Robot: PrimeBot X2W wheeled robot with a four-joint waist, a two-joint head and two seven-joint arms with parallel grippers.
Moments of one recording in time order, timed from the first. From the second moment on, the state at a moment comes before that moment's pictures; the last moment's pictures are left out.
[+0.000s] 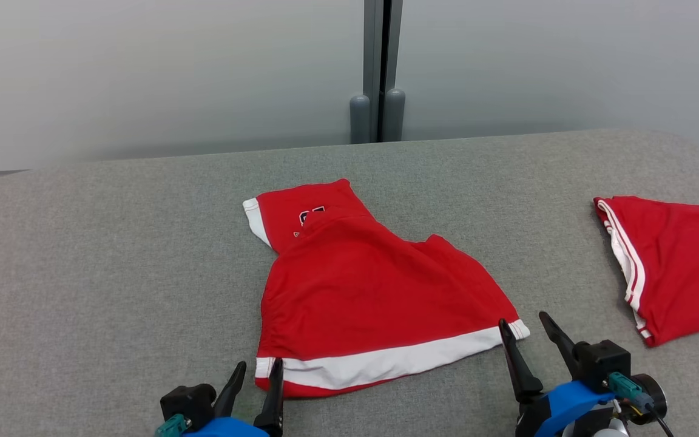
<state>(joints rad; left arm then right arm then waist) -0.11 0.05 -0.34 0.65 -0.53 -0.12 -0.26 -0.16 -0.05 0.08 0.52 0.09 0.13 -0.26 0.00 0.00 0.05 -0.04</state>
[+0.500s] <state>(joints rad) -0.16 0.06 -0.43 0.69 -0.67 -0.13 -0.26 -0.17 -0.05 0.08 0.52 0.09 0.13 -0.26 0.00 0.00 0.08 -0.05</state>
